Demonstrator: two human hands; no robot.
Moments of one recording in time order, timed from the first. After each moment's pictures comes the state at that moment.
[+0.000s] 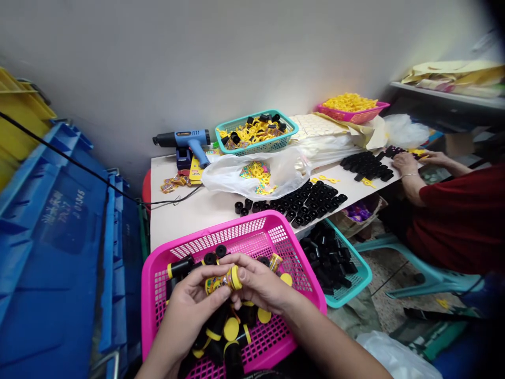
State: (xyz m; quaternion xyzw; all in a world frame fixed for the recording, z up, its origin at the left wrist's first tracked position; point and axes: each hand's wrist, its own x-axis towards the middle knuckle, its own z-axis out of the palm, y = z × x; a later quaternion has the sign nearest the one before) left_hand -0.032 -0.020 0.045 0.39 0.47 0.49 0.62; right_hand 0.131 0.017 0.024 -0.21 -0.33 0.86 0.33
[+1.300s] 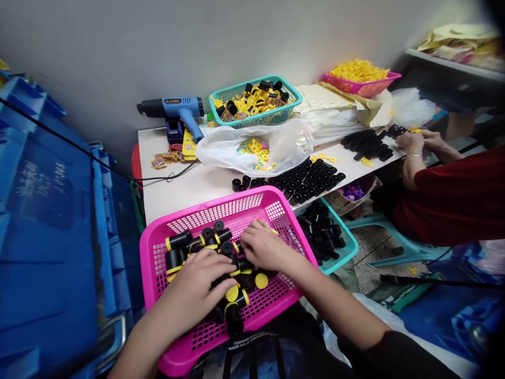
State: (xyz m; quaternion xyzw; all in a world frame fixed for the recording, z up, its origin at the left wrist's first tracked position) left_hand -0.048 -0.019 0.054 0.82 0.46 0.12 0.32; right_hand 0.158 0.031 0.012 -0.41 -0.89 0.18 0.06
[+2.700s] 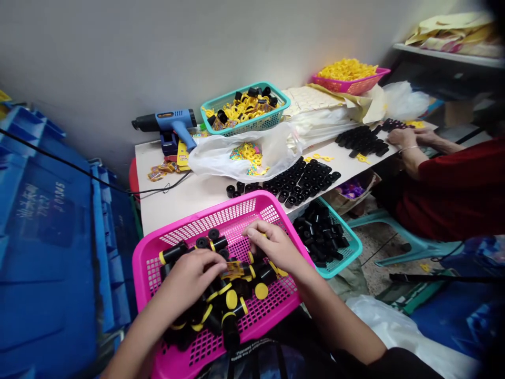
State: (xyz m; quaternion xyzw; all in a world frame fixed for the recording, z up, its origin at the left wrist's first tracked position) left_hand -0.034 0.008 0.055 0.75 0.53 0.14 0.38; right_hand 0.175 0.027 0.038 -0.46 -0.60 0.54 0.37
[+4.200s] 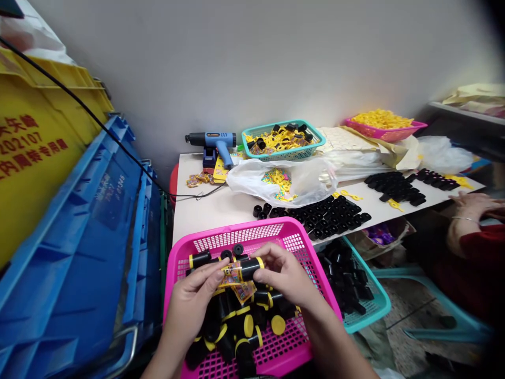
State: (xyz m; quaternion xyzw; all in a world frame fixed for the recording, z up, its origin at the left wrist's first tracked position) left_hand -0.057 -0.028 0.041 0.41 0.59 0.53 0.45; right_hand 0.137 0.031 0.048 -0.38 -0.57 0.63 0.35
